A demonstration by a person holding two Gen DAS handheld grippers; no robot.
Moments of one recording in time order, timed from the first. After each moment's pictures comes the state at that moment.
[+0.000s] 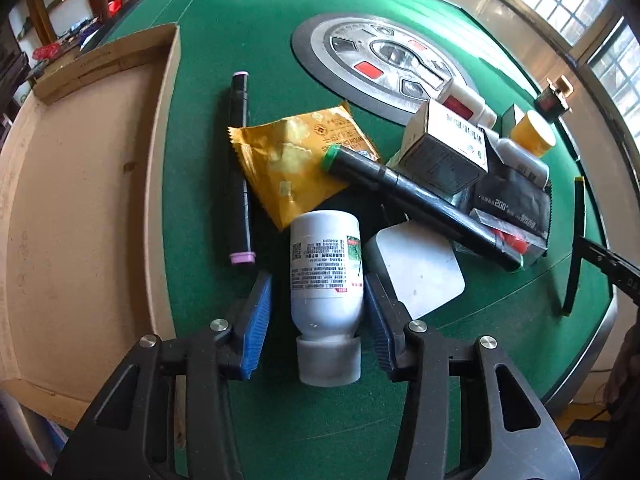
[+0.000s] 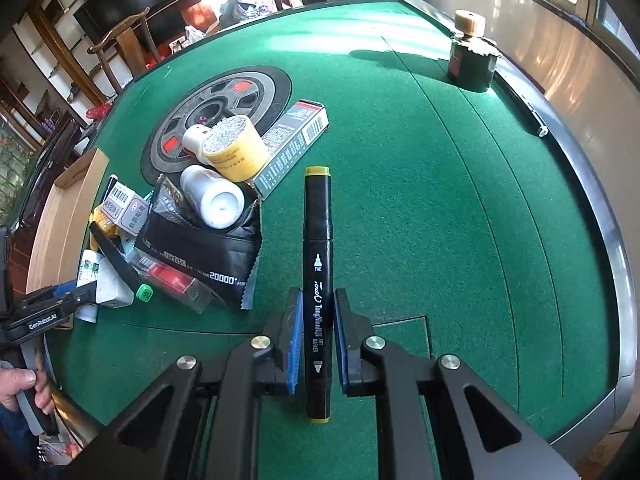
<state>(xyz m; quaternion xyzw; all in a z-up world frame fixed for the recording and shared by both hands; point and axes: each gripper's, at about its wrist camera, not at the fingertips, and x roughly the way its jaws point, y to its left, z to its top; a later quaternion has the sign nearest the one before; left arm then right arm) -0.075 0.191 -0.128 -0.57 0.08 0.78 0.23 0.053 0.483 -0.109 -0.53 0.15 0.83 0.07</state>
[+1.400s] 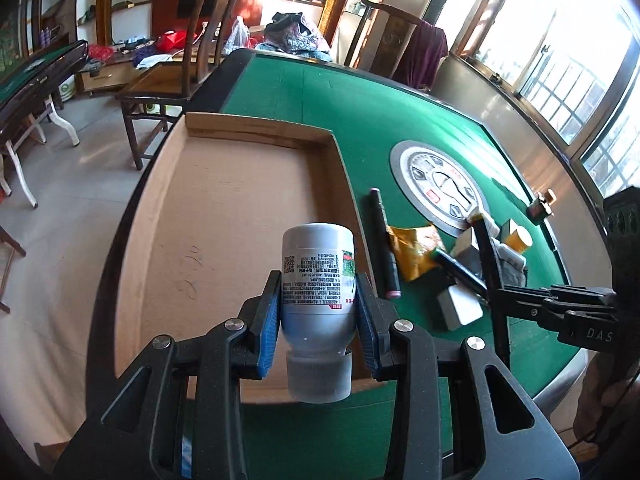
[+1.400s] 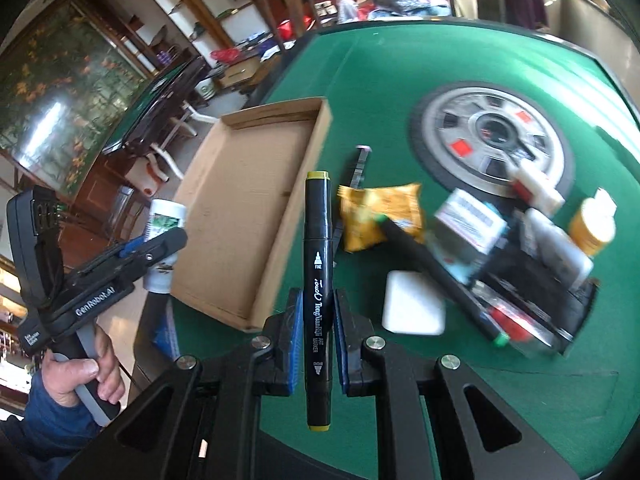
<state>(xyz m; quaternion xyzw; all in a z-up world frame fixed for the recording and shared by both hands) -0.073 0.022 -0.044 -0.47 -0.03 0.86 0.20 -0.028 0.248 -0.049 -0.54 0.12 0.82 -0.17</state>
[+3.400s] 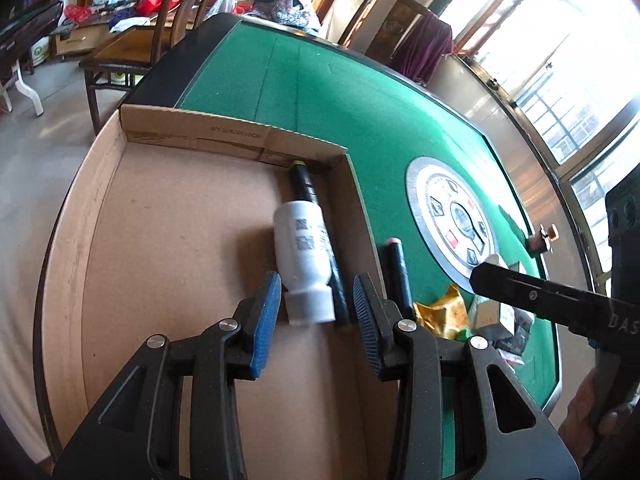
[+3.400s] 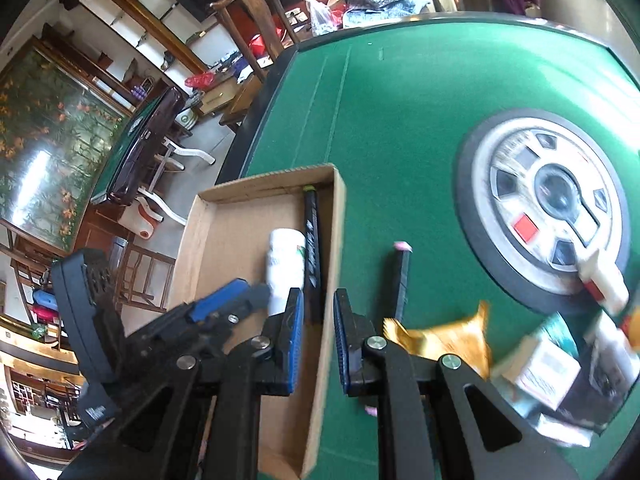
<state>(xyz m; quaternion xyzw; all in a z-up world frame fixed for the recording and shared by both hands) -0.191 0.045 -0.088 -0.51 -0.09 0.82 0.25 -0.140 0.235 -0.058 -0.53 0.19 0.81 -0.12</state>
